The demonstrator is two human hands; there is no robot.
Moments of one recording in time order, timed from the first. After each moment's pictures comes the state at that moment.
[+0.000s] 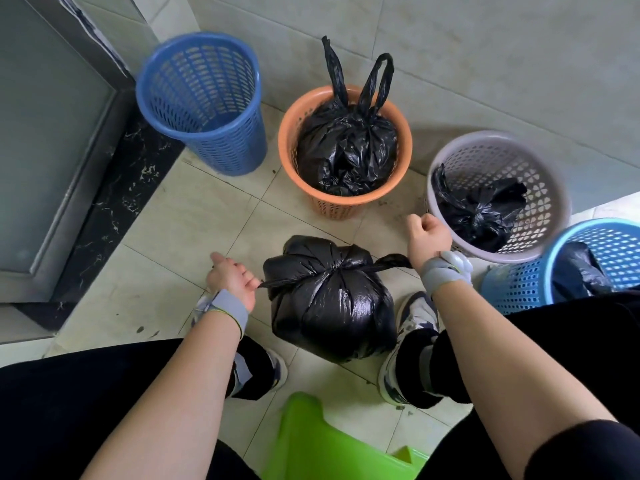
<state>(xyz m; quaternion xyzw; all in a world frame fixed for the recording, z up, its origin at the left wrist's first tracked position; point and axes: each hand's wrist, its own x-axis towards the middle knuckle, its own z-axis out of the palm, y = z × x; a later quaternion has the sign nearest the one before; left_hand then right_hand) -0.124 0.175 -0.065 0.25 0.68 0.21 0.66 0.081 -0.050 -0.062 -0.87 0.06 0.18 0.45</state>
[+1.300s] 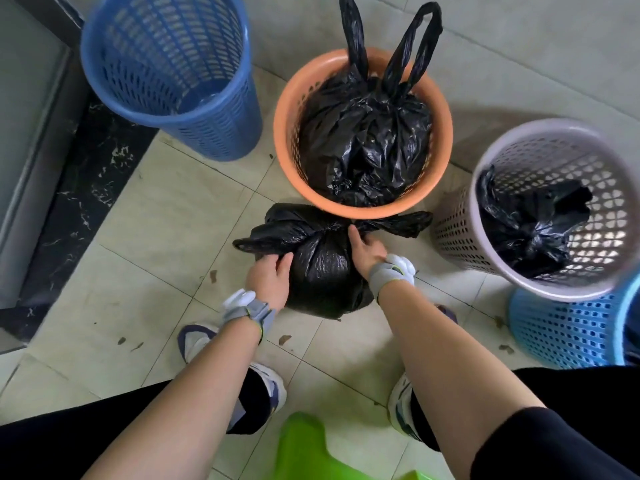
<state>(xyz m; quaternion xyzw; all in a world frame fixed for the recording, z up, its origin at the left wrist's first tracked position) -0.072 0.176 -0.152 0.81 0.47 -0.06 0.35 0.079 0.048 -0.175 -0.86 0.07 0.46 0.20</state>
